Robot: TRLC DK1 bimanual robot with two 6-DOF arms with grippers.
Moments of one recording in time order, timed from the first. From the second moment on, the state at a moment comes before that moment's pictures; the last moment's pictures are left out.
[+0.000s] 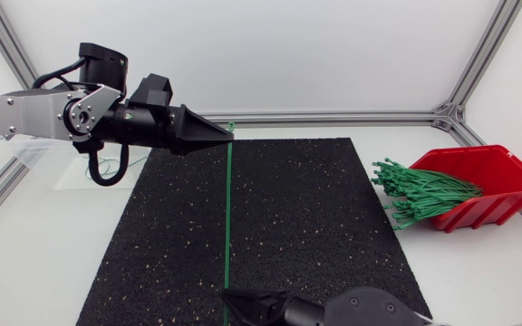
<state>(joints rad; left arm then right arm) -0.22 1.70 1.13 -0.13 1.29 -0.37 1.23 1.53 0.24 0.98 0.16 -2.10</state>
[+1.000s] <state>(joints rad) -0.22 1.71 1.14 -0.13 1.31 -0.37 1.22 1.53 0.30 0.95 0.33 -1.76</state>
